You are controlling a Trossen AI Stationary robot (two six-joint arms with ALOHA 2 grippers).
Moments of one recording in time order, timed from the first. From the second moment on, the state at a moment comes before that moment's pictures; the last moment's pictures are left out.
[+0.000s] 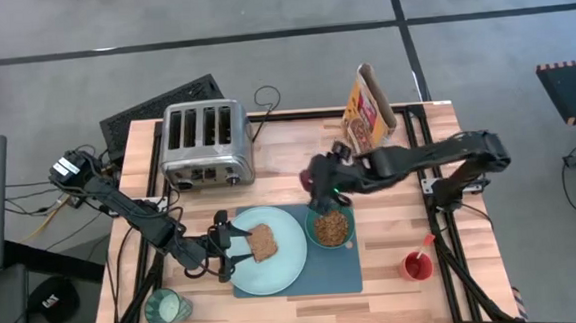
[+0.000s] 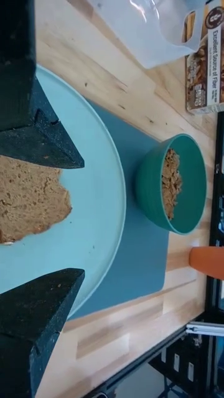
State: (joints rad) left arm -0.62 1.25 0.46 0.27 -0.63 -0.40; right arm 0.14 1.58 1.52 -0.84 0.50 0.41
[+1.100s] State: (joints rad) left arm -0.61 1.25 0.46 0.29 -0.64 -0.40; right arm 0.46 1.20 0.81 -0.91 0.60 1.10
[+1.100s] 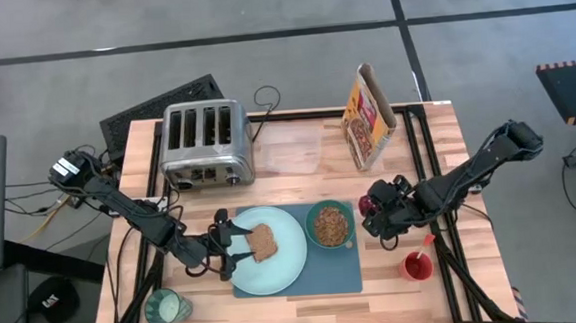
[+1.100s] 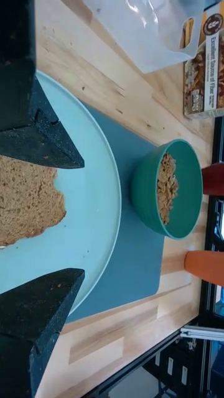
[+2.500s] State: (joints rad) left arm -0.61 1.25 0.46 0.29 -0.66 -0.40; right arm 0.46 1.20 0.61 -0.63 0.67 1.02
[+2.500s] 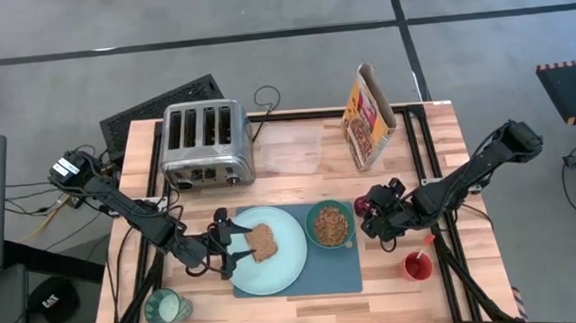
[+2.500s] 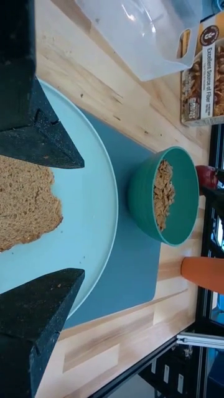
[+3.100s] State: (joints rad) left arm -0.61 1.25 0.46 0.29 -0.66 -0.41; right arm 0.46 1.16 0.66 -0.72 0.66 1.01
